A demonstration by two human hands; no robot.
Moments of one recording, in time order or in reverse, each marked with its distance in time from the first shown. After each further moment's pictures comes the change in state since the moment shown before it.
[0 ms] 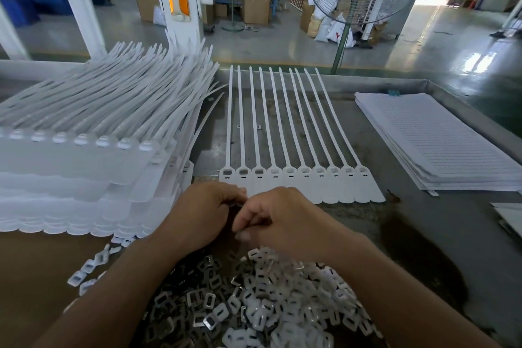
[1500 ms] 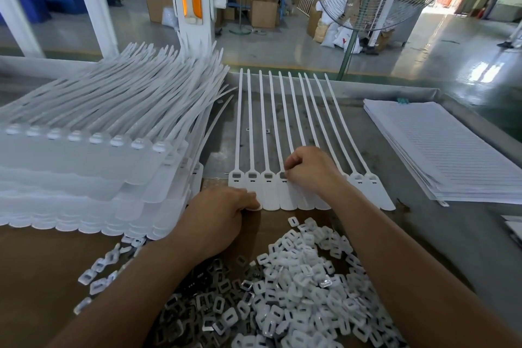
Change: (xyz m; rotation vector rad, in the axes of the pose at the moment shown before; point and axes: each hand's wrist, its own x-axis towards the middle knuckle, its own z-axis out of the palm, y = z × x) left_hand -0.003 0.002 0.000 0.180 -0.058 0.063; right_hand 0.076 0.073 -0.037 -0.220 0.392 0.377
